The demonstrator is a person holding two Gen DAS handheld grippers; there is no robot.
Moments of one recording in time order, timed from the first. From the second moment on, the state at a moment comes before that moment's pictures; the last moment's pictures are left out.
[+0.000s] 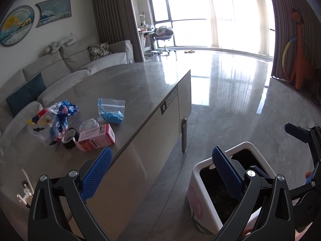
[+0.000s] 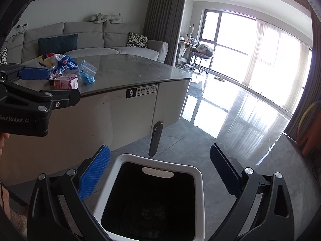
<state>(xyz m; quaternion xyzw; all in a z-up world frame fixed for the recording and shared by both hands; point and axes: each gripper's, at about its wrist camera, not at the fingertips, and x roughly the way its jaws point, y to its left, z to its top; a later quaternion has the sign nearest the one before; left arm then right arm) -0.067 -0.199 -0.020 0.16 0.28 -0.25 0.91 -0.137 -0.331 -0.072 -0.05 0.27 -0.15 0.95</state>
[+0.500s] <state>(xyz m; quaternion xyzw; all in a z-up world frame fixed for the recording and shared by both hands) -0.053 -0.123 0.000 0.12 0.28 -0.19 0.93 -0.110 -0.284 -0.045 -0.05 0.25 -0.10 0.96</state>
